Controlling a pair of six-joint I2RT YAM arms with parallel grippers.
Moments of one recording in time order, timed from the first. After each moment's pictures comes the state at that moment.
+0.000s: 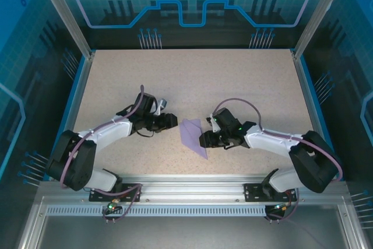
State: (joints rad) left arm -0.39 1.41 0.70 -0.21 0.54 -0.69; right arm 0.70 1.38 0.65 -0.27 -0.29 0.57
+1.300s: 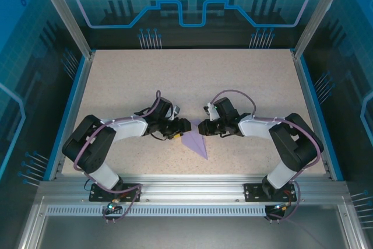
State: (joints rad) left arm -0.53 1.62 0.75 -0.07 0.55 -0.86; right arm 0.56 1.63 0.73 -0.02 -0.47 0.48
